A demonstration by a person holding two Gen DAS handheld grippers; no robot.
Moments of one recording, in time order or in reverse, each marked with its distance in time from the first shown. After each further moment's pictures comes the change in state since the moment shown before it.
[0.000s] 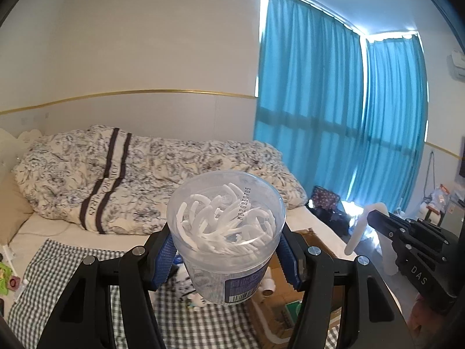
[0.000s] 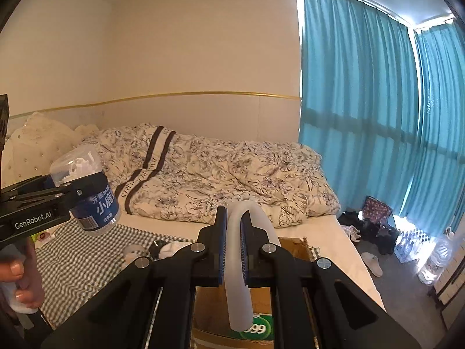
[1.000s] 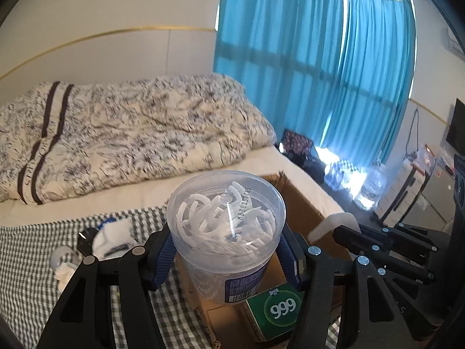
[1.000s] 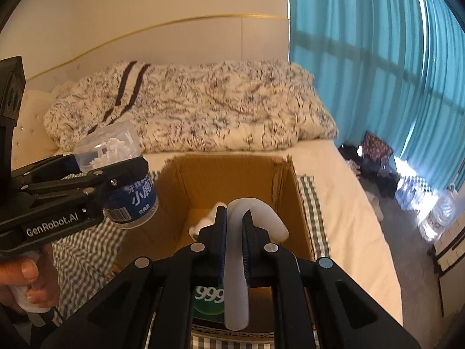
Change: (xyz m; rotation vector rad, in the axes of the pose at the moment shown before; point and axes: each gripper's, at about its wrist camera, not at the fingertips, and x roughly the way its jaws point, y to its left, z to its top) left arm 0.156 -0.089 -0.072 0.052 0.304 -0.152; right arm 0.104 -0.077 -0.088 0.072 0.365 -0.009
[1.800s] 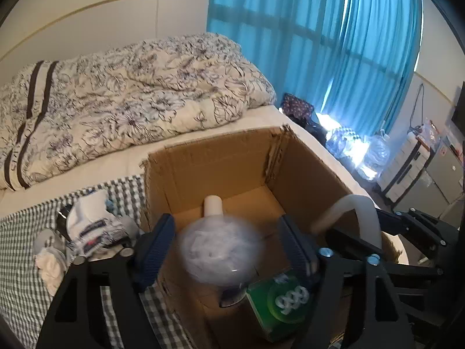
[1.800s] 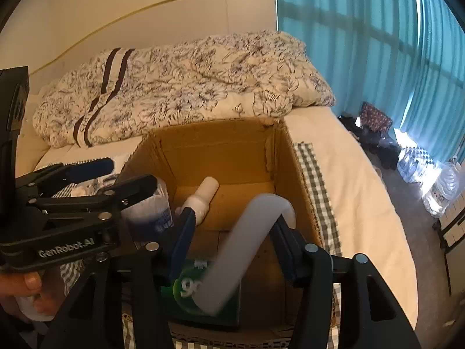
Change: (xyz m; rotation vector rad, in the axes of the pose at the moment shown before) left arm 0.047 -0.005 -0.016 0.023 0.146 -0.003; right arm 0.031 -0.013 -0.017 0.079 0.086 -0.026
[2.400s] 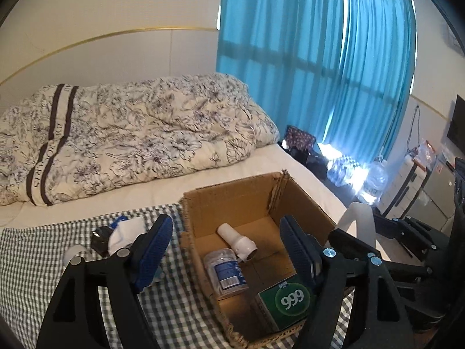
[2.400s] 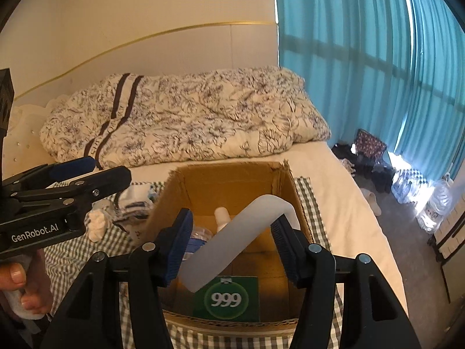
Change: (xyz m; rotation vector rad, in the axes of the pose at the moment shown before) left arm -0.095 0.024 0.013 -0.021 -0.161 0.037; right arm -0.063 0.037 0.018 -0.021 -0.145 -0.007
